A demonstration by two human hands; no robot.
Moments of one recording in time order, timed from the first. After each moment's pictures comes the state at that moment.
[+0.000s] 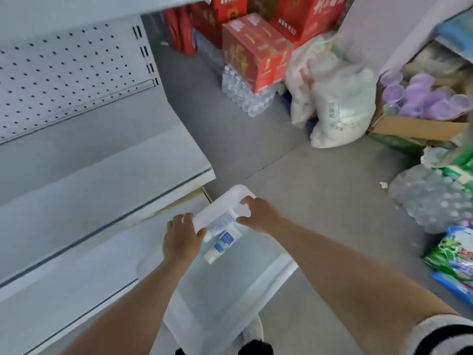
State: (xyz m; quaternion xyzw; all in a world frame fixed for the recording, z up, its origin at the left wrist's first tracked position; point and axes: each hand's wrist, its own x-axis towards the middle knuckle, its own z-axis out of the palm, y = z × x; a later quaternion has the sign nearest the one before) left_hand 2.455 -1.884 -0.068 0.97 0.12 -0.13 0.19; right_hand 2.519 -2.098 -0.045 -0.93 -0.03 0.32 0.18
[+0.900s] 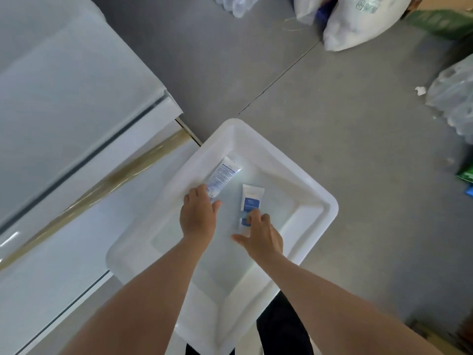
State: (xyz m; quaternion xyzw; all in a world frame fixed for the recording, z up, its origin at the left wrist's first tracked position) left_hand 2.461 -1.925 -0.252 0.97 0.05 -0.17 0.18; right_hand 2.388 -2.072 -0.254 -0.88 0.21 0.33 0.28
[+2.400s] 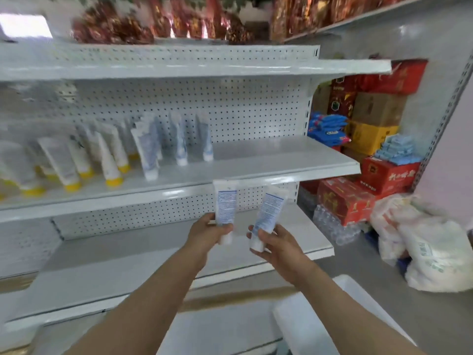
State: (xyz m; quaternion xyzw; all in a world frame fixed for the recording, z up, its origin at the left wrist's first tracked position) left_hand 2.182 -1.605 0.289 0.70 0.20 0.09 0.68; right_hand 2.239 -1.794 0.245 -0.51 -0.12 0.25 0.81
